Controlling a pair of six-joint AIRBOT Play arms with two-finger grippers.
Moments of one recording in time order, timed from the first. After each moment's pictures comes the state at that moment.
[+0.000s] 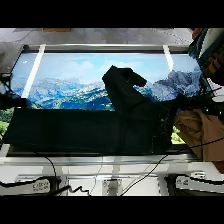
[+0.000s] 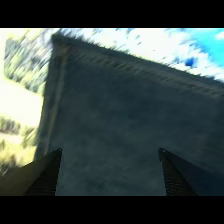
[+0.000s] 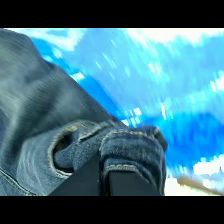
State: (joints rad) left arm 0.32 -1.45 1.35 1.84 -1.11 -1.43; right arm -0.45 -1.42 1.08 -0.74 0.97 1.03
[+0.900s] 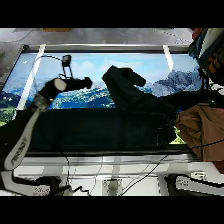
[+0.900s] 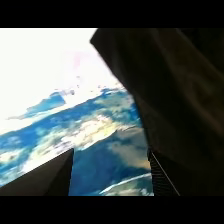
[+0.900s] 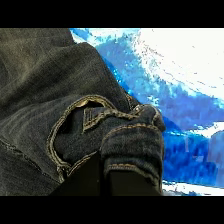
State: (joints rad) left arm -0.27 -1.64 1.40 1.06 -0.46 -1.45; right arm -0.44 -1.38 1.19 -0.86 1.08 0.82
